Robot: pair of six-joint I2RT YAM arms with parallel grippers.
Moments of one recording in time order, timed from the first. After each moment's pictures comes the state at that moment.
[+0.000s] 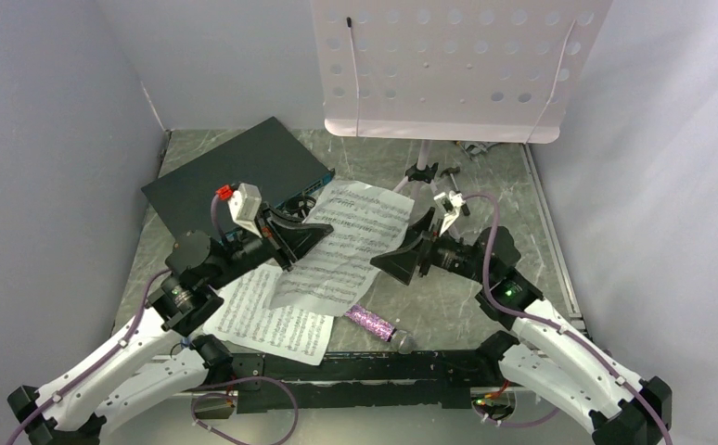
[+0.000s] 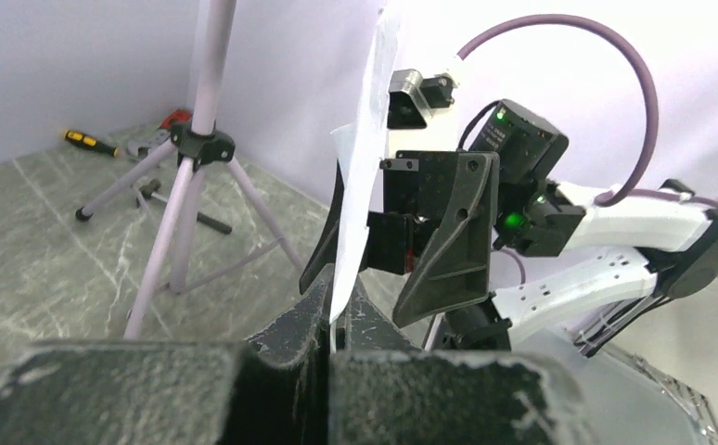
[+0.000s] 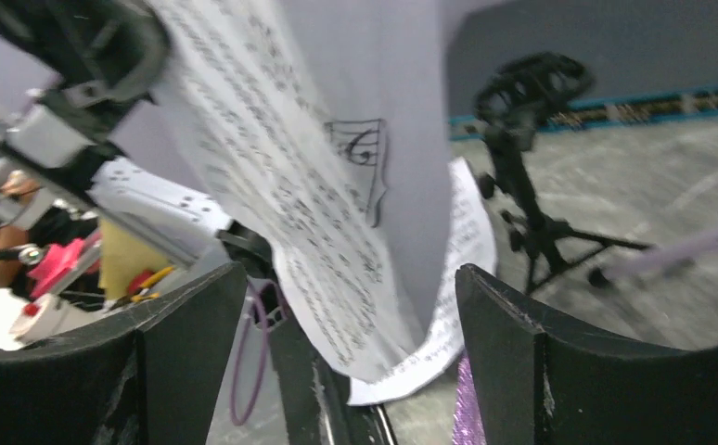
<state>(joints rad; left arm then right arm) -0.77 0.69 0.76 0.18 0.28 -0.44 0.62 0.73 0.56 0.20 -0.54 0.58</state>
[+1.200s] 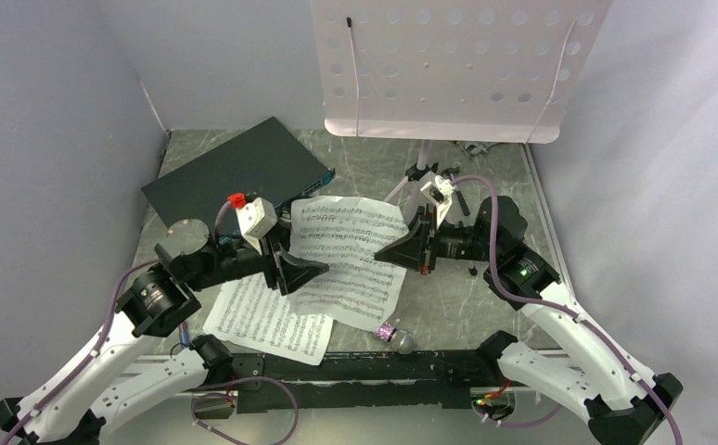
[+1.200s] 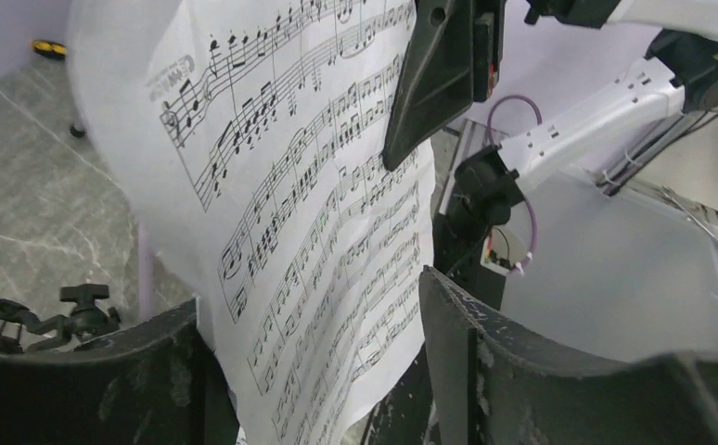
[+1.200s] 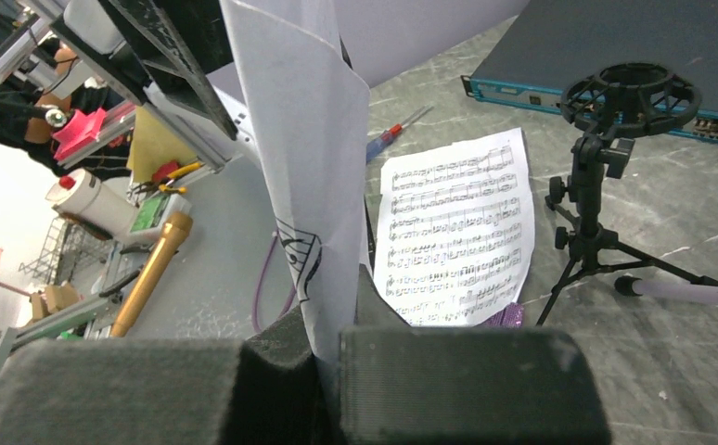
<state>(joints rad) -0.77 0.68 0.95 -0.30 0.43 -0.21 0.62 0.83 0.88 -0.12 -0.80 0.38</state>
